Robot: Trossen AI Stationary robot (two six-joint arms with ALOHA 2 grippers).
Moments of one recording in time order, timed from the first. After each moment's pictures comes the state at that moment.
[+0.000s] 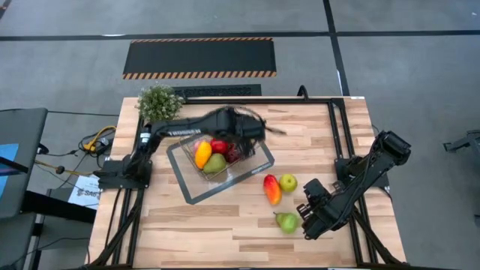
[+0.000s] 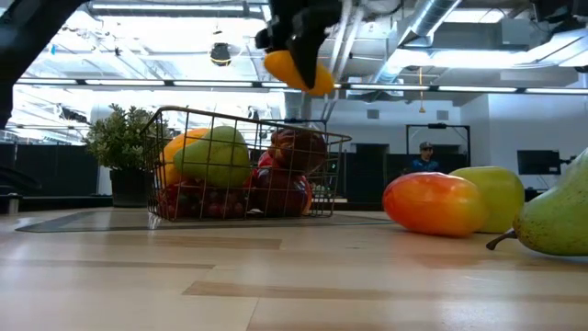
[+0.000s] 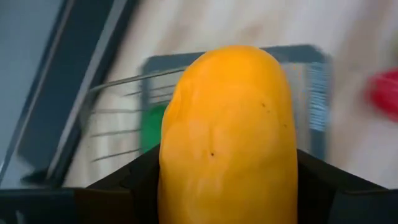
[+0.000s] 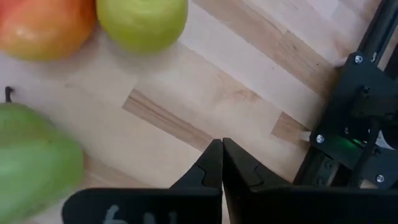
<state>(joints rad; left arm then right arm) 0.05 2.11 2.24 -1.43 -0.41 -0.34 0.77 1.64 1.23 -1.46 0.26 1.80</state>
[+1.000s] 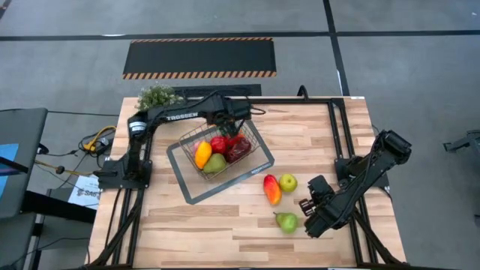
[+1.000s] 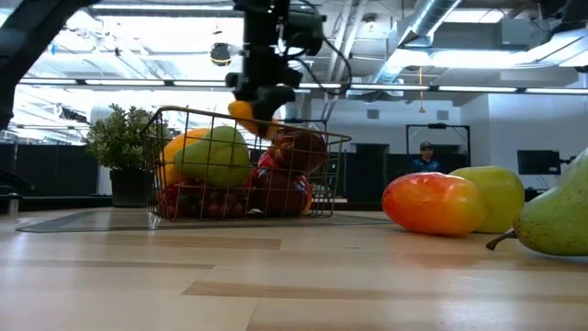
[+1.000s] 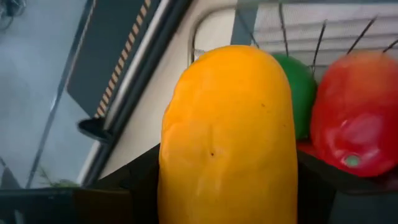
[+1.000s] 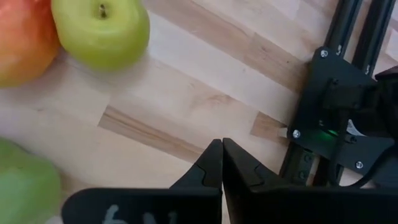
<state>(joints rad) 0.29 2.01 1.89 -1.33 -0.49 -0.28 0.77 1.63 1.23 -1.54 0.26 1.92</state>
